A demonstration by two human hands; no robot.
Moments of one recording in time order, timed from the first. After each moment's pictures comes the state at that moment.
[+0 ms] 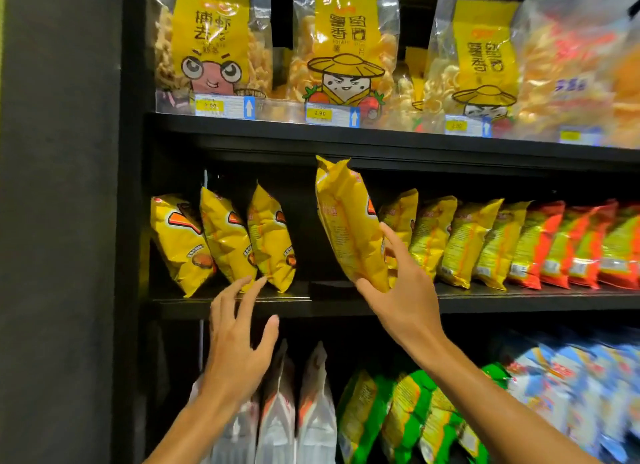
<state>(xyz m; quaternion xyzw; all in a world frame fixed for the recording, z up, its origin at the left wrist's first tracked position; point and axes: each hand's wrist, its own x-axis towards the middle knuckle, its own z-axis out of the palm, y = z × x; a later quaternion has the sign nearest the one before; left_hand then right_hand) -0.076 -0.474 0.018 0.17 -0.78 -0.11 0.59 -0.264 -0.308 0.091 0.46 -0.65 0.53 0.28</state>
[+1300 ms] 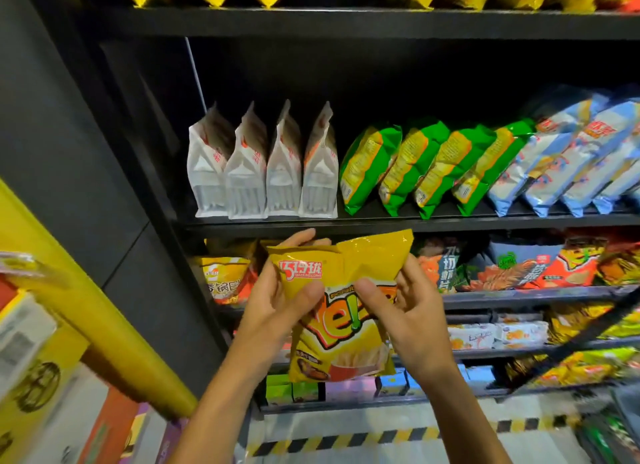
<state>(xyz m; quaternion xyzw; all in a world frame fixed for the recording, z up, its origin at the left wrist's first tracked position) -0.012 -0.279 -0.162 0.16 -0.59 -0.71 0.35 -0.152 -0.169 -0.168 0.38 -0.55 0.71 -0.23</state>
